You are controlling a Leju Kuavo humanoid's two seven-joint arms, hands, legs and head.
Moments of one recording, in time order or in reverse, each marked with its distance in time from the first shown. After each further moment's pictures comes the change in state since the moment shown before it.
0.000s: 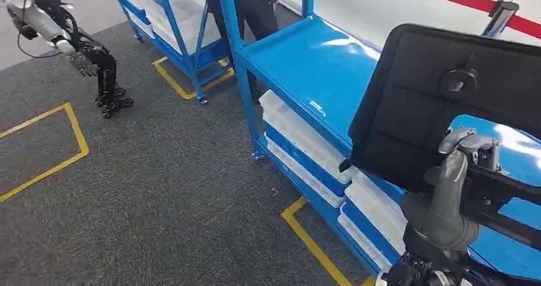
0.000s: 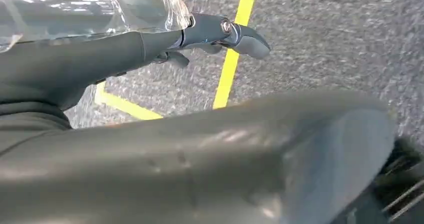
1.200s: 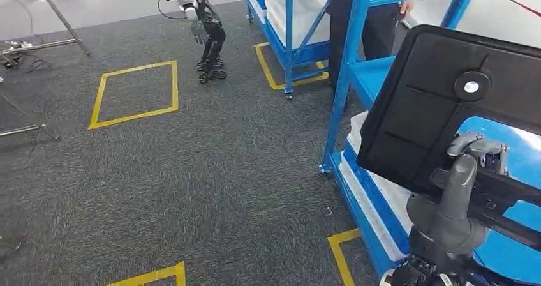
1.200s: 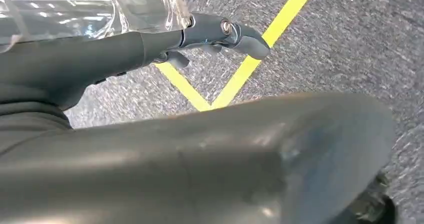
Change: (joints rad) left arm -0.005 0.004 -0.017 0.000 0.005 0.001 -0.001; right arm 0.026 0.001 -0.026 -0.003 -0.014 0.001 -0.028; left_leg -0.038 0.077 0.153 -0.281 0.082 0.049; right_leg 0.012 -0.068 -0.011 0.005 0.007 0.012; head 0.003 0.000
